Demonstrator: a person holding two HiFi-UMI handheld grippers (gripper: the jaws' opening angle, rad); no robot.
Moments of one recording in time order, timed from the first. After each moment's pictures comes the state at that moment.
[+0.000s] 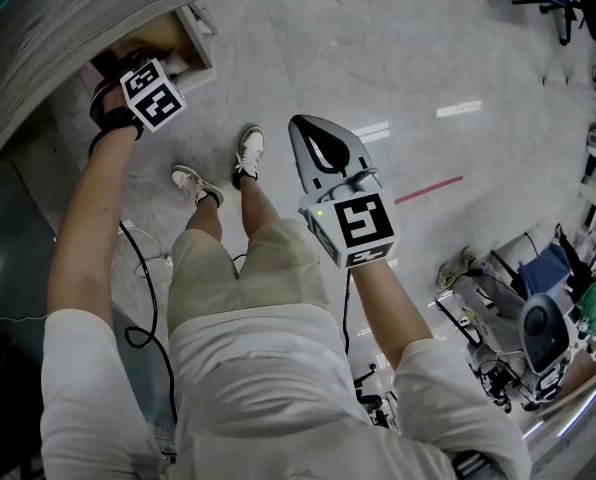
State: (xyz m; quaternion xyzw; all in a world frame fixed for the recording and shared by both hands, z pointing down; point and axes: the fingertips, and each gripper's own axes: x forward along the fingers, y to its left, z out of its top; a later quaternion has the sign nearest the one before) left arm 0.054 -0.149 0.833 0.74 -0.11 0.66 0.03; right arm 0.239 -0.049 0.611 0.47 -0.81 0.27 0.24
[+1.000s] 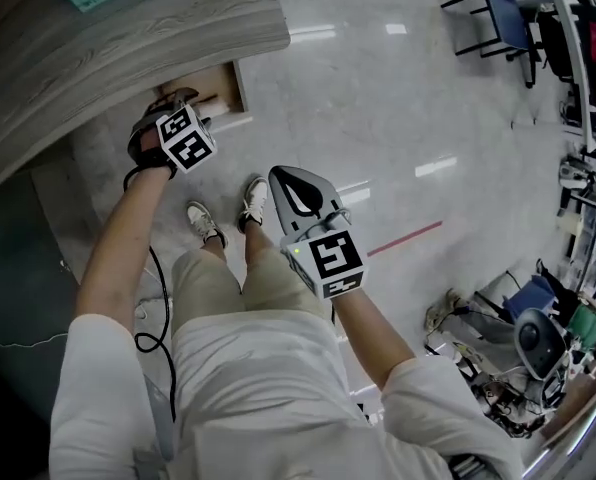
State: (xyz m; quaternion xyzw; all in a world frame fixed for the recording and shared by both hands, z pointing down) left arm 0.031 -0.134 0.728 0.80 -0.16 0.57 0.03; right arm 0.123 -0.021 0.518 0.45 -0.83 0.22 0.24
